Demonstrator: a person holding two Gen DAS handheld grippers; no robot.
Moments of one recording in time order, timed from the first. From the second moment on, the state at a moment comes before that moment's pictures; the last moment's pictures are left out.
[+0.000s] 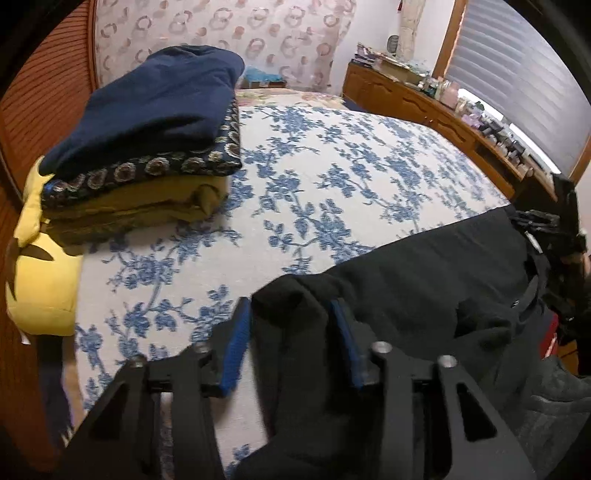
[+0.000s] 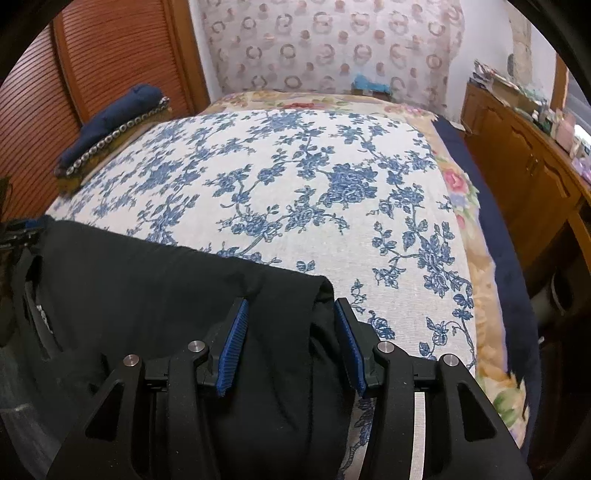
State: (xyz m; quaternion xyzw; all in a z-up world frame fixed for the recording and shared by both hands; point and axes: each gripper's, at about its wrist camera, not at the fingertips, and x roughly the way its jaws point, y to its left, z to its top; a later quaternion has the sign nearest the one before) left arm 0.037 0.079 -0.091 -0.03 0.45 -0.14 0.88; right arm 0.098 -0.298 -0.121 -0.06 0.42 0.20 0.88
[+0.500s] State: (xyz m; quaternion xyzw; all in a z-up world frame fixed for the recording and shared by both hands) left arm -0.006 0.064 -0.015 -0.05 0.34 -0.17 0.92; right arm 0.043 -0.296 -0.060 -0.03 0.34 0.27 0.90
